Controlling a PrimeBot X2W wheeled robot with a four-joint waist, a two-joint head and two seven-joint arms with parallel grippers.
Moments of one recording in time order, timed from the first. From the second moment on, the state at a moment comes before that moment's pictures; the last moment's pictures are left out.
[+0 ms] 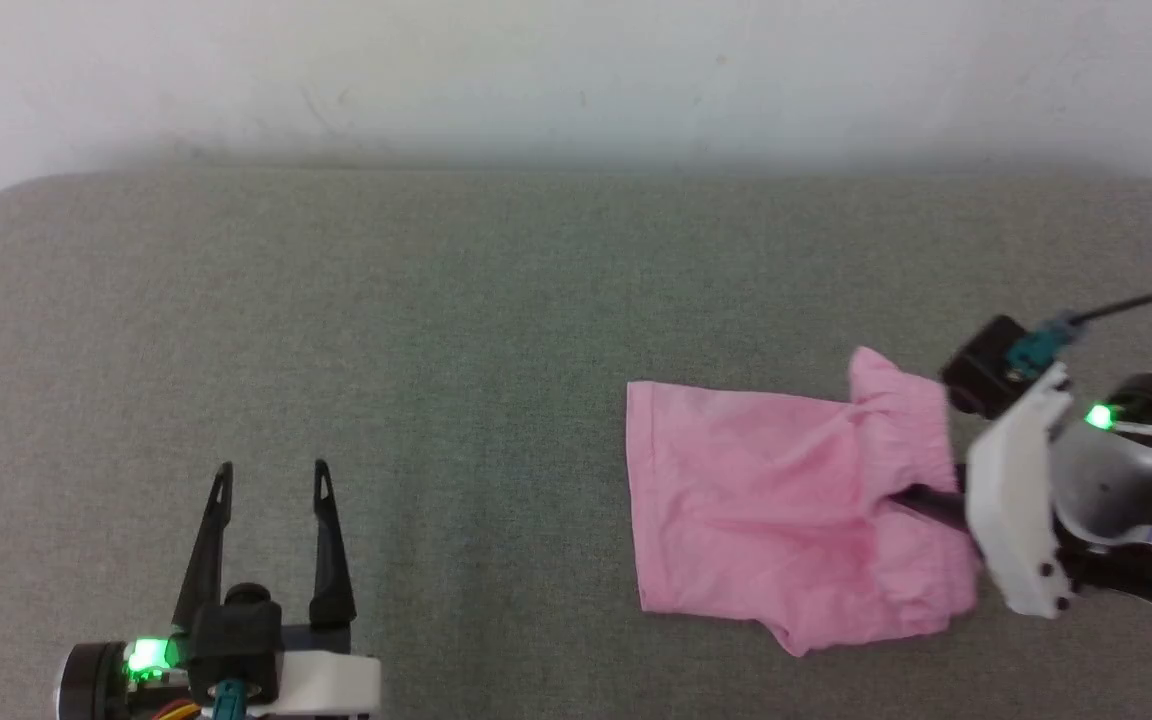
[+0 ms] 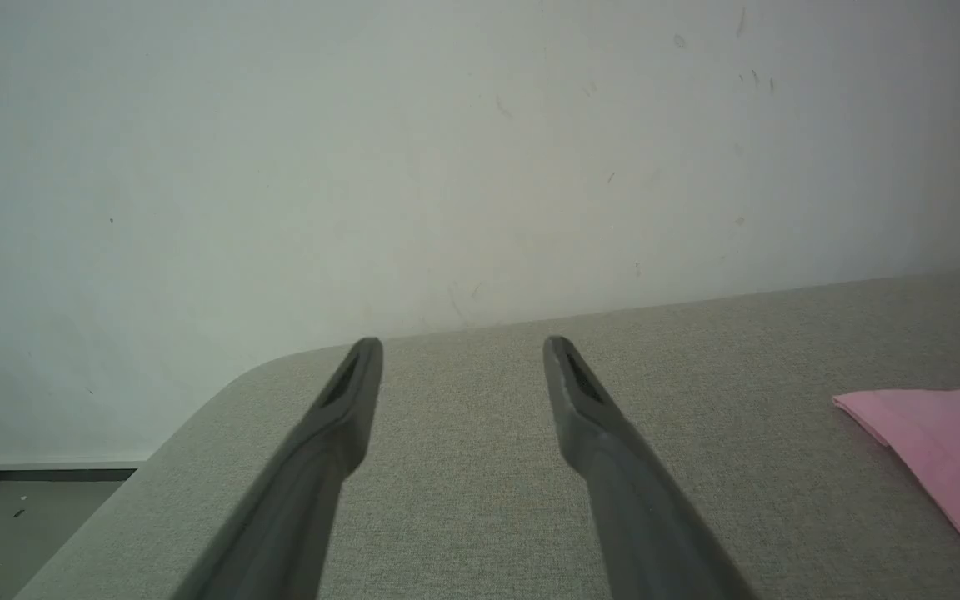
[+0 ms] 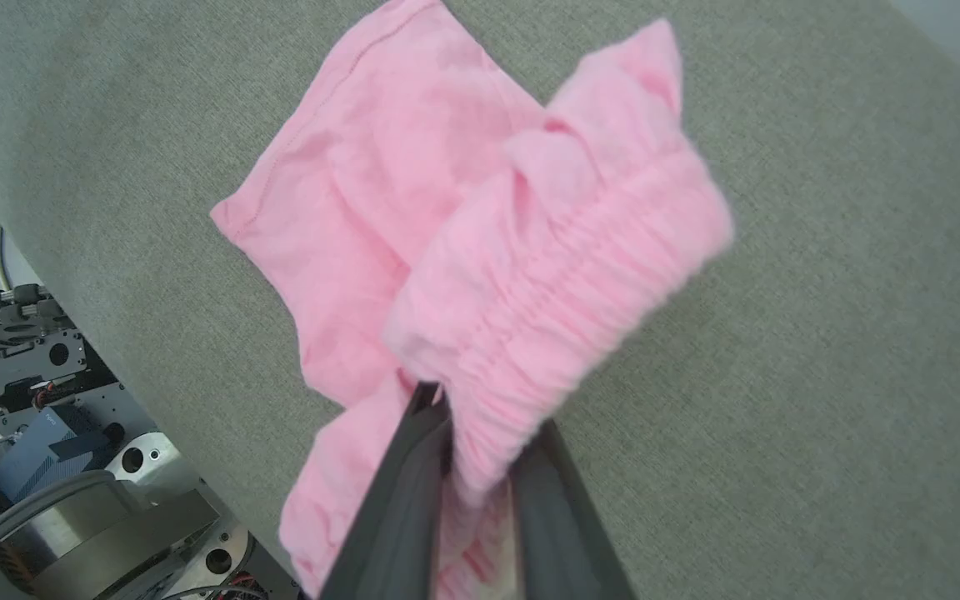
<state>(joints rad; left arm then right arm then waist) 0.09 0.20 -0.16 -0.08 0.00 0.31 -0.26 -0.55 -0.80 0.75 -0.03 0.94 0.13 0.75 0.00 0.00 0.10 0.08</state>
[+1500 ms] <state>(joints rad) 0.05 0.20 -0.13 -0.07 -0.01 0.33 -0.26 -0.56 -0.50 0.39 0.28 0.44 0.13 -0.21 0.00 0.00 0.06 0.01</state>
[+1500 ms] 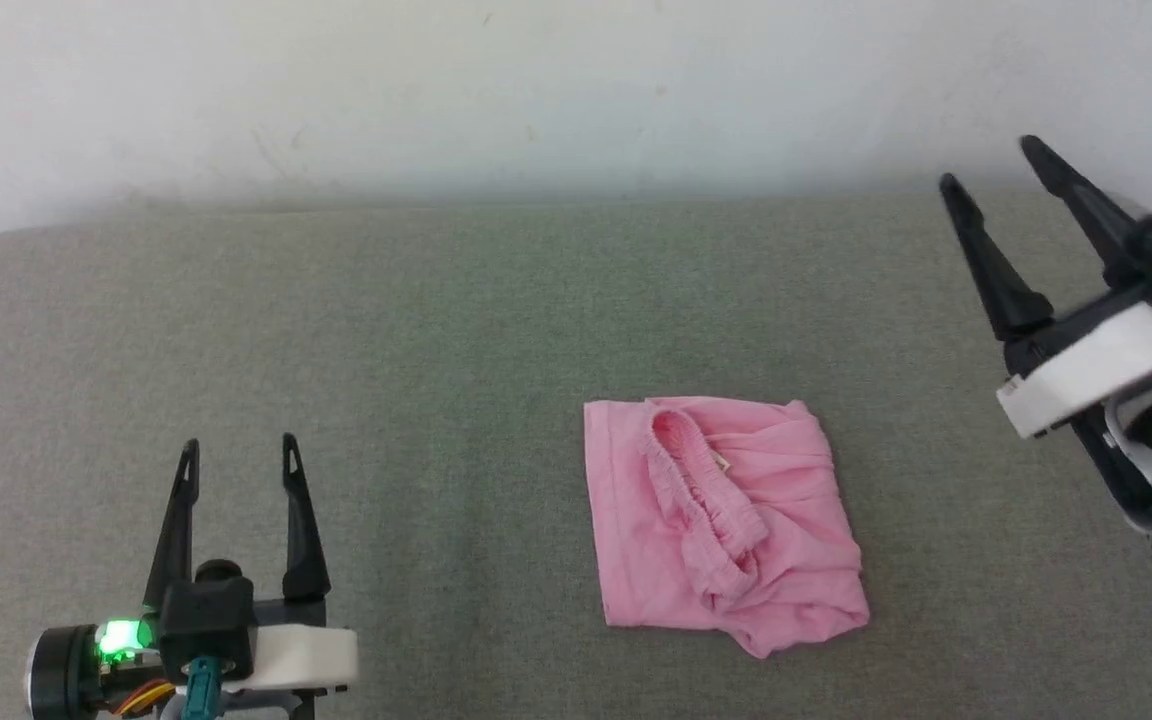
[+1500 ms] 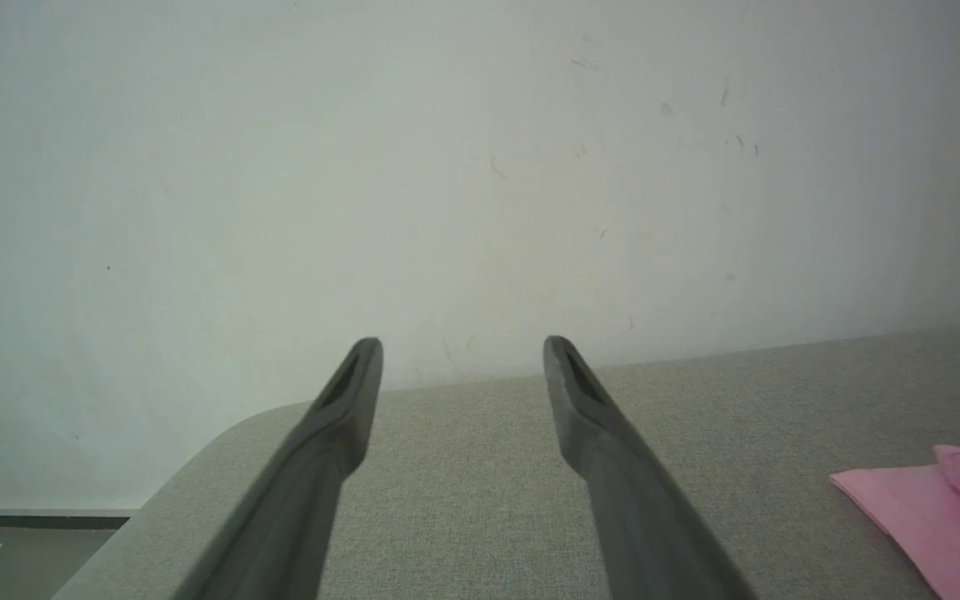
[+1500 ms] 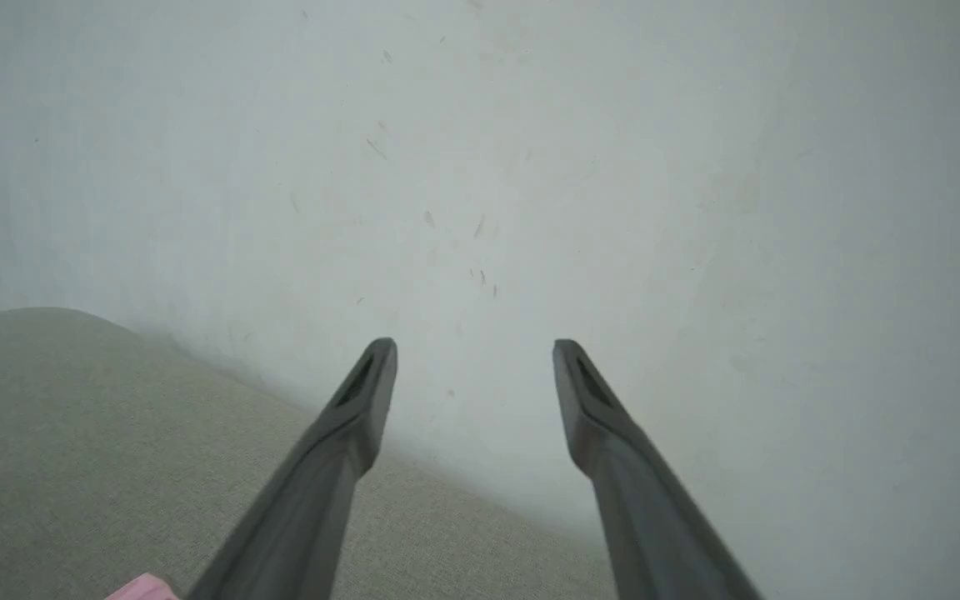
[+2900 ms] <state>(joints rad) 0.01 0.17 -0.12 -0.04 -0.03 0.23 -0.26 -0.47 -0.56 0.41 0.31 0.87 0.13 0.78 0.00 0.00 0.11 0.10</state>
